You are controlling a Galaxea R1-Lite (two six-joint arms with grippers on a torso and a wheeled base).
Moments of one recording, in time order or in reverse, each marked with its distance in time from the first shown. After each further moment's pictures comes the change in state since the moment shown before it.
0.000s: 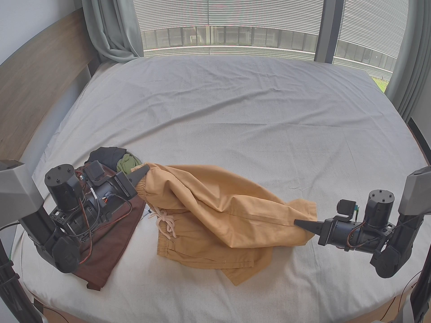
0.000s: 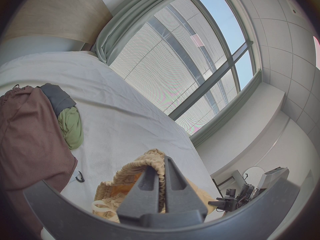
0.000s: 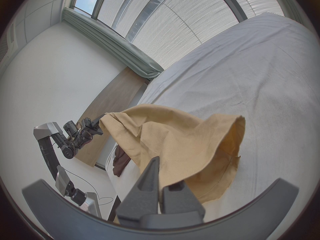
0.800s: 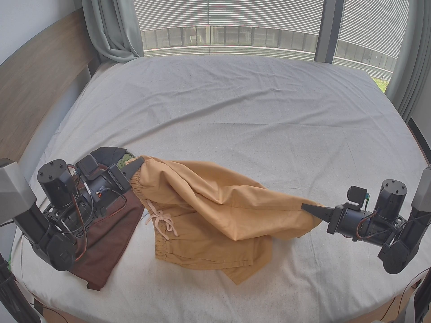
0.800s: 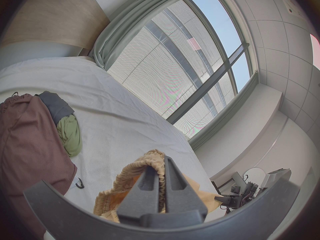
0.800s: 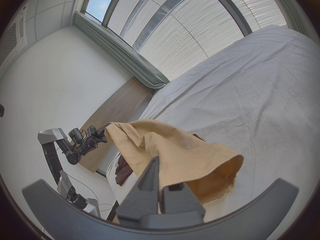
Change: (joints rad) left arm 0.019 -0.043 -0.003 0.000 -0.002 0.001; right arm -0.015 -0.097 -0.014 0.000 -0.002 0.007
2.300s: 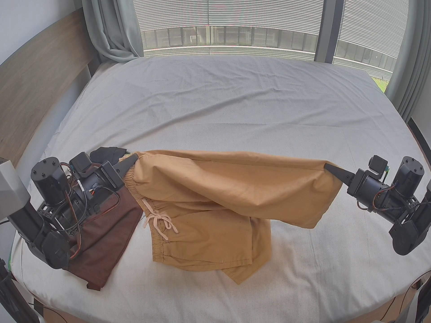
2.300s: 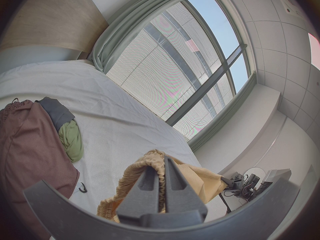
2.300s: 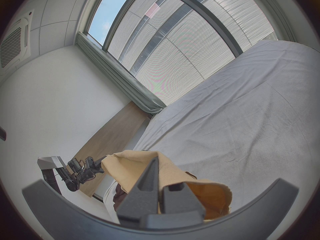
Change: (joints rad) left arm 0.035 -0.020 0.004 0.000 -0.038 0.004; right arm -0.132 -0.088 -0.126 0.000 -0.012 0.134
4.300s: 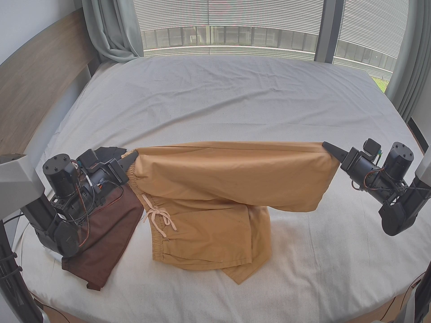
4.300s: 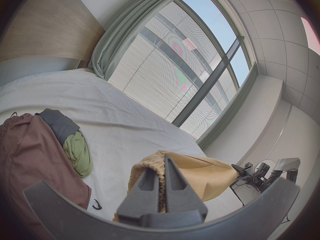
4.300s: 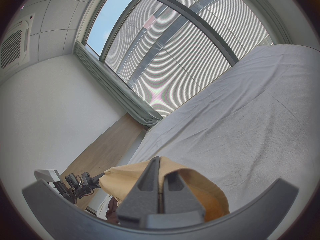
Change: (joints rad) left arm 0.057 0.136 -0.132 0.000 0.004 0.096; right arm -0.043 0.139 -0.238 0.014 -0.057 0.047
